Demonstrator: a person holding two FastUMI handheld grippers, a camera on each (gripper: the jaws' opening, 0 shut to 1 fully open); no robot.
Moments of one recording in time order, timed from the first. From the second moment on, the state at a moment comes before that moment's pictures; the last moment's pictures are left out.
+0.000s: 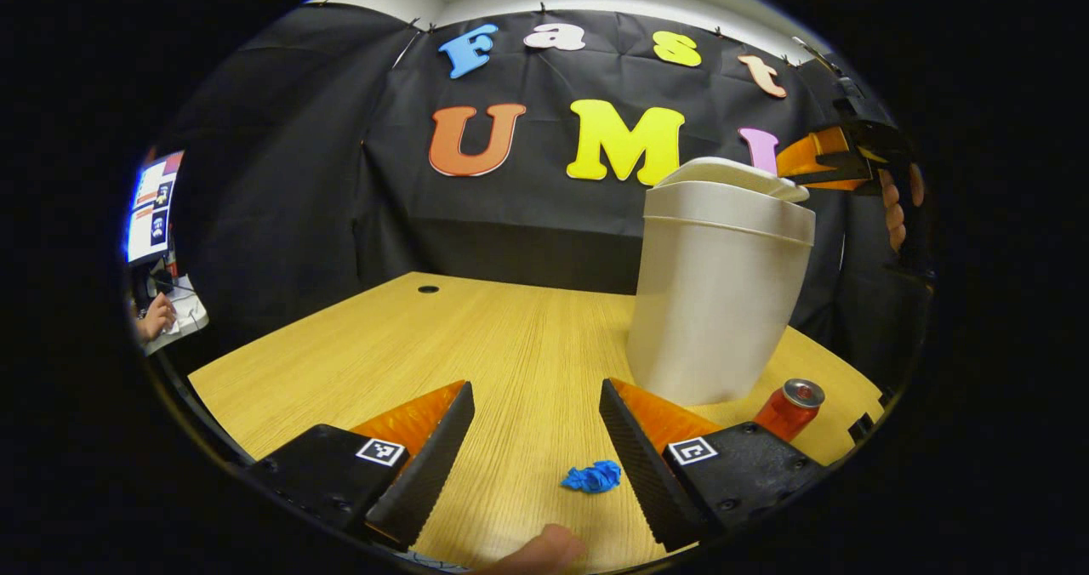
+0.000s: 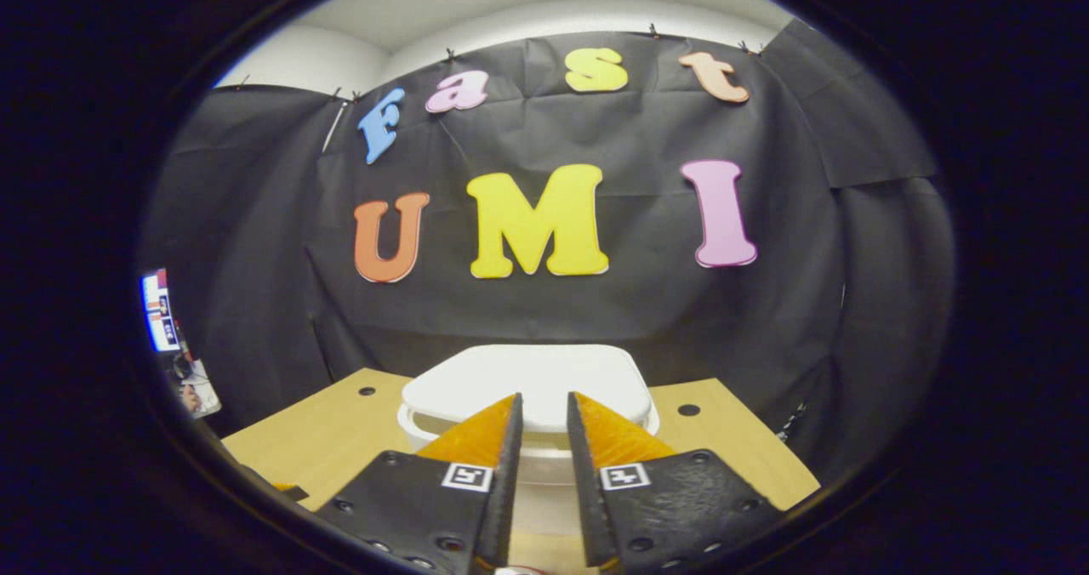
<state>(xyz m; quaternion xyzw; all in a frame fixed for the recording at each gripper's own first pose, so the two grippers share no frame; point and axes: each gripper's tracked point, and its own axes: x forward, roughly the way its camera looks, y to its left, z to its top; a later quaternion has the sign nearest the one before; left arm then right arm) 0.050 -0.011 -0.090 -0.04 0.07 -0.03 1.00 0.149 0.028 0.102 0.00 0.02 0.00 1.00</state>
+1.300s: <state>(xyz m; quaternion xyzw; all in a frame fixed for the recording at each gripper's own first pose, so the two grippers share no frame) 0.051 -0.056 -0.205 0.01 0.23 -0.06 0.97 -0.010 0.033 -0.122 -0.06 0.04 0.05 1.00</state>
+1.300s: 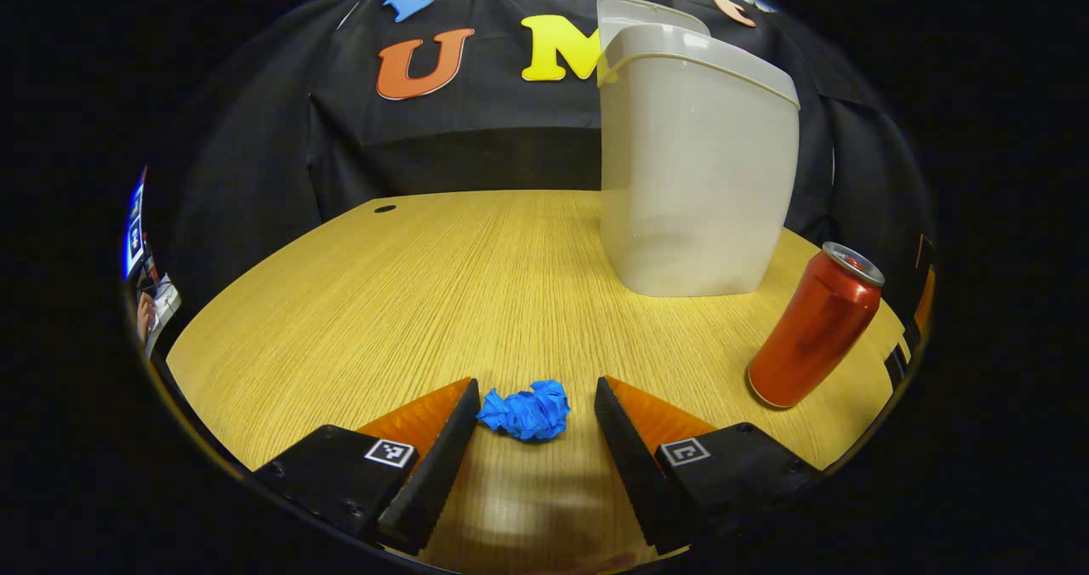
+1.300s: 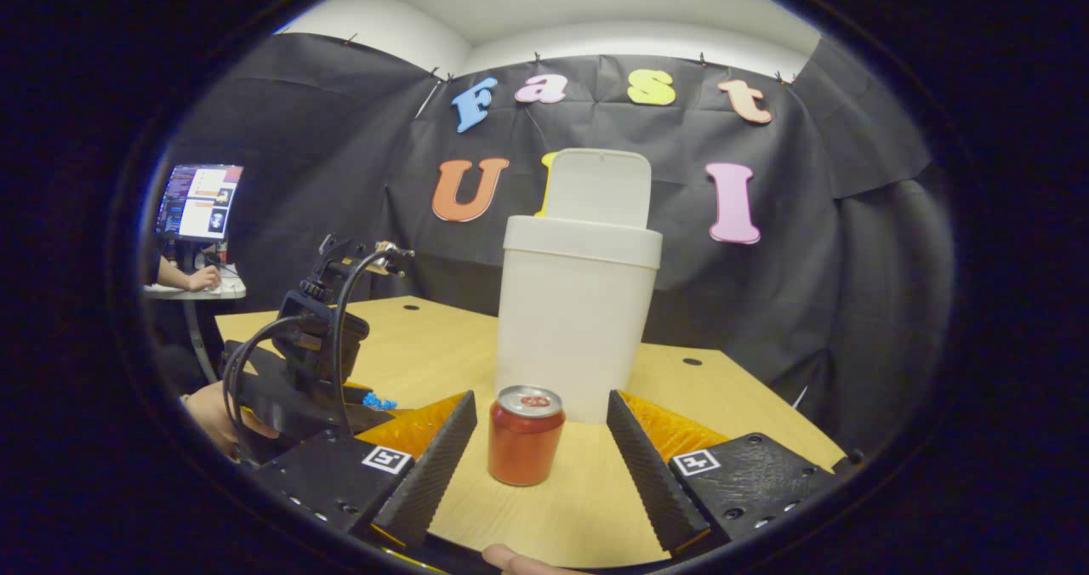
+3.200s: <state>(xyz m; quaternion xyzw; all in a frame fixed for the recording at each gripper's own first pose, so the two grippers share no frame) 0.006 -0.051 -0.008 0.03 0.05 -0.04 1.00 0.014 -0.046 -0.074 -0.03 0.04 -0.02 1.00</state>
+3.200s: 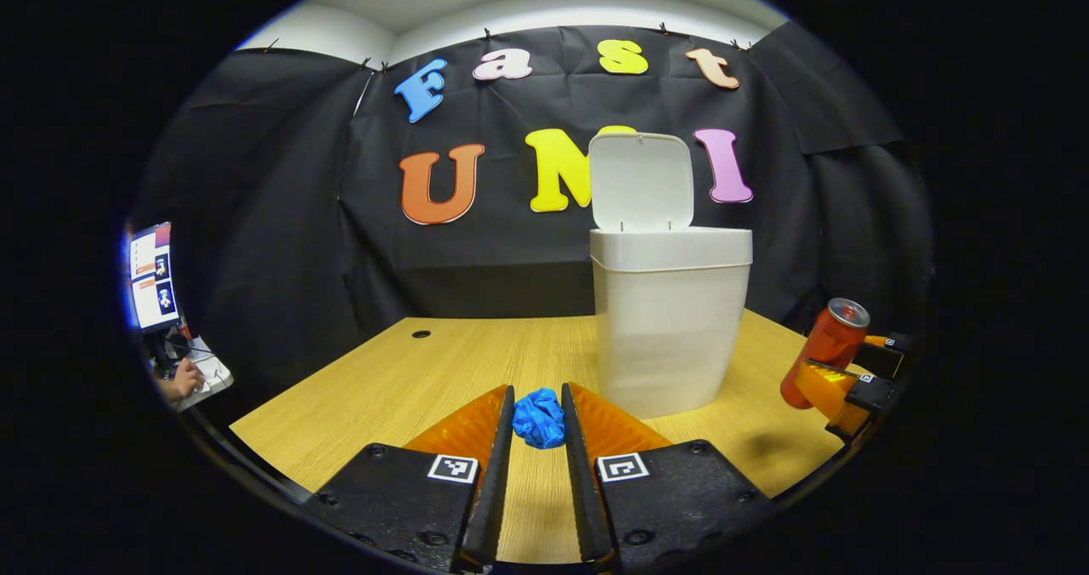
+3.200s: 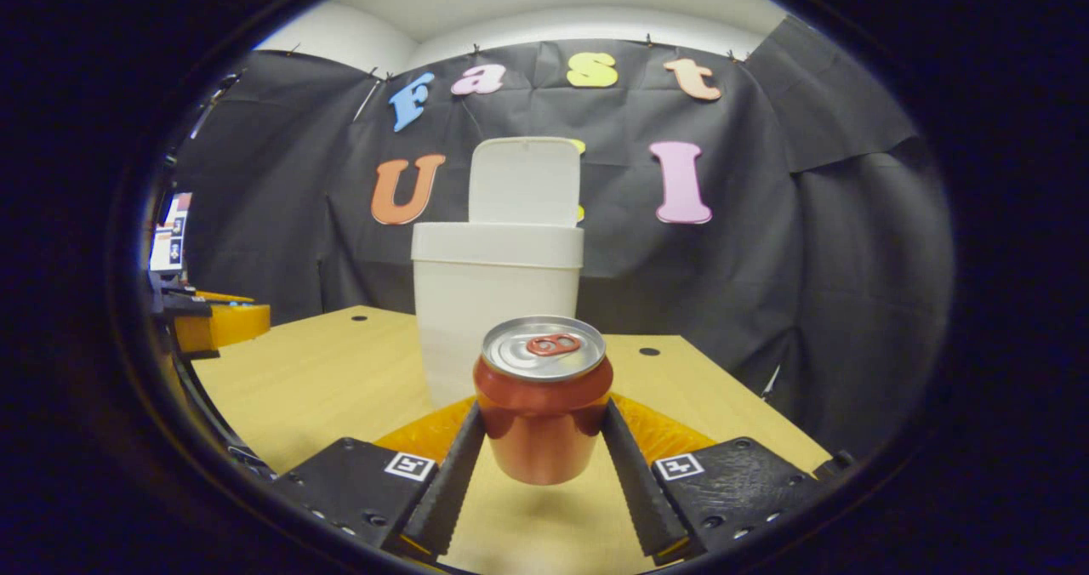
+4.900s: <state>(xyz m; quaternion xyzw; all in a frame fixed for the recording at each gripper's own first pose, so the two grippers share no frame) 0.227 -0.224 0.108 0.04 0.01 -0.08 1.00 -0.029 -0.075 -0.087 0.01 0.02 0.02 1.00</state>
